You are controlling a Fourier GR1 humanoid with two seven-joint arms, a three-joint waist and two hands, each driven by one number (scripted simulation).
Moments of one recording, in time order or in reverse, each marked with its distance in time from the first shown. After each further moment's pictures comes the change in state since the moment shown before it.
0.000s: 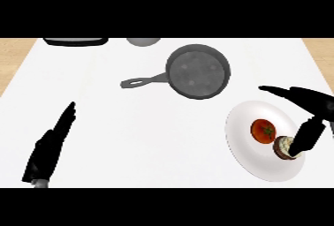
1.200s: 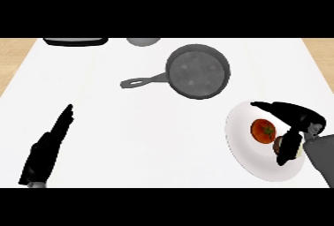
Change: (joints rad) left arm 0.032 -0.092 0.111 -0.006 -0.086 -0.116 -0.021; right arm 0.087 0.216 -0.104 0.026 0.366 0.129 0.039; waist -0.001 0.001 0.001
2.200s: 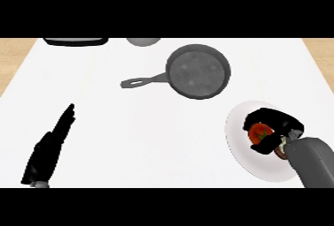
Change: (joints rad) left arm -0.001 -0.074 0.054 -0.014 -0.073 -0.056 0.013; right arm 0.012 0.161 -0.078 0.196 0.219 -0.120 -0.203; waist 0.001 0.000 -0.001
